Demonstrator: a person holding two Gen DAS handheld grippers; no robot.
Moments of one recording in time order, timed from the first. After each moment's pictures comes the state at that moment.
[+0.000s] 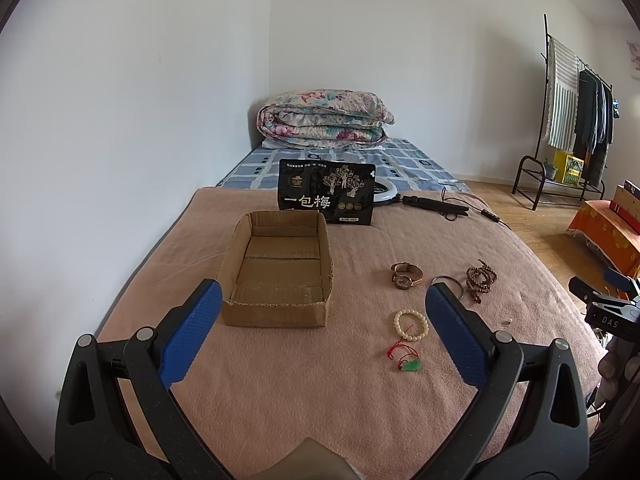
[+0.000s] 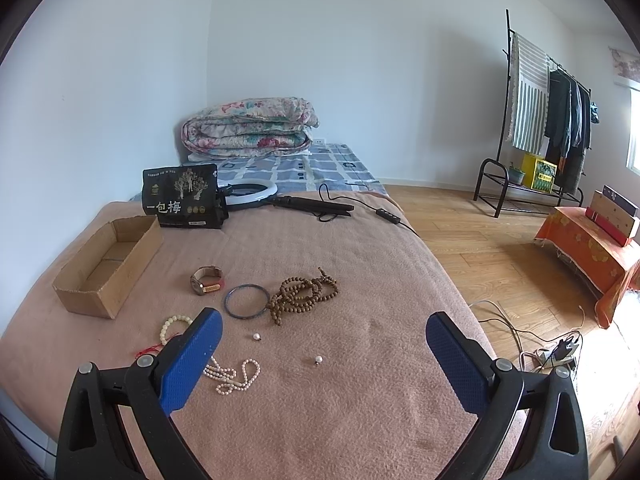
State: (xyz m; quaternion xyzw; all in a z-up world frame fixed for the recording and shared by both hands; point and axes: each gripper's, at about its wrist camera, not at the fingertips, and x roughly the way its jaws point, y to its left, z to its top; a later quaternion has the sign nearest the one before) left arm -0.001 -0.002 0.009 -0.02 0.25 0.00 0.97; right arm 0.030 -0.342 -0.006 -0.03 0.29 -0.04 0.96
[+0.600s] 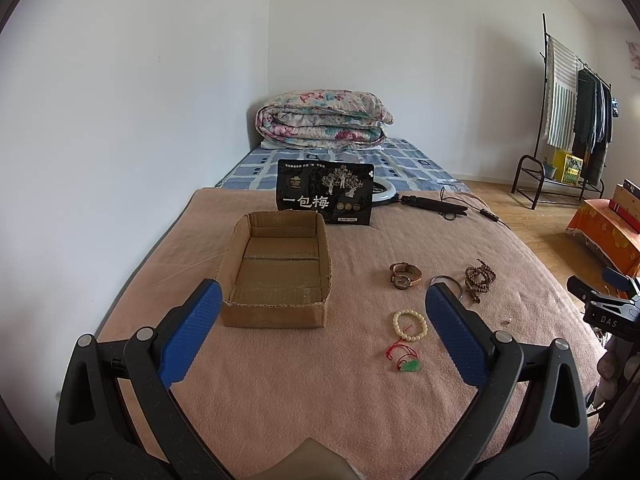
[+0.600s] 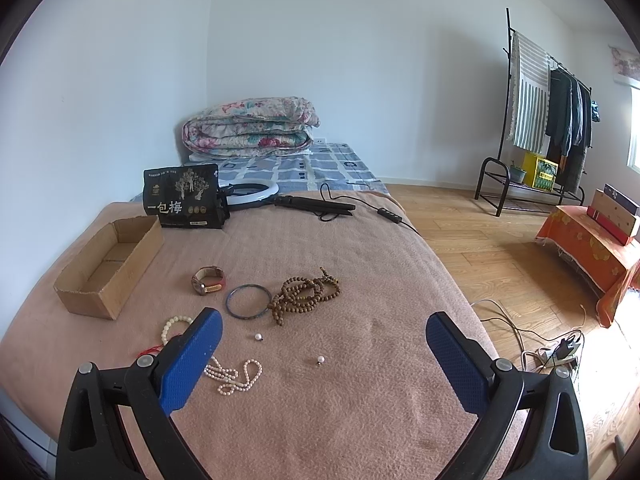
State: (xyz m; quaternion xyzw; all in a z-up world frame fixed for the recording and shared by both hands) left arm -0.002 -0.002 0.007 -0.02 0.25 0.00 0.97; right arm 0.030 -0.340 -0.006 -0.03 0.29 -0.04 0.96
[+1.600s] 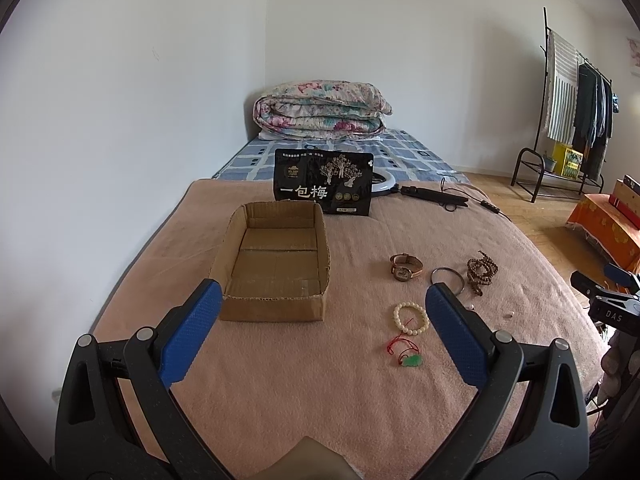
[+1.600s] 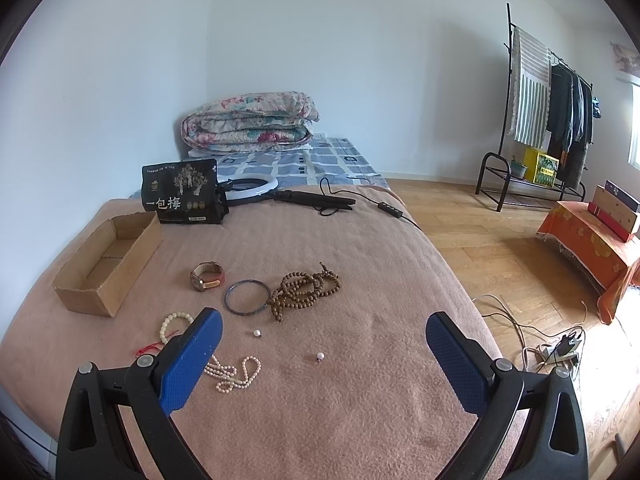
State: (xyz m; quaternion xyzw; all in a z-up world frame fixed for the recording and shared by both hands) left arm 0.006 -0.011 0.012 -0.02 0.27 0.00 0.96; right arm 0.035 -0.339 -0.014 -0.02 0.30 -0.04 0.95
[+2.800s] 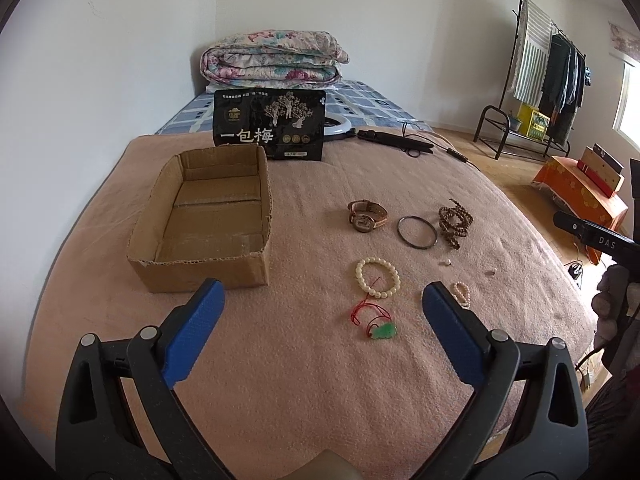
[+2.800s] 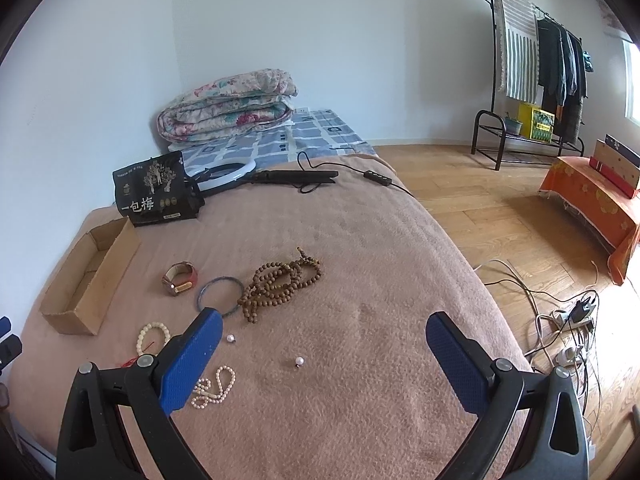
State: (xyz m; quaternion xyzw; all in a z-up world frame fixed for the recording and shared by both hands) left arm 0.056 -0.033 -0.056 -0.02 0.35 -0.09 0.93; right arm 0.077 -0.388 -0.033 0.04 0.35 -0.05 0.94
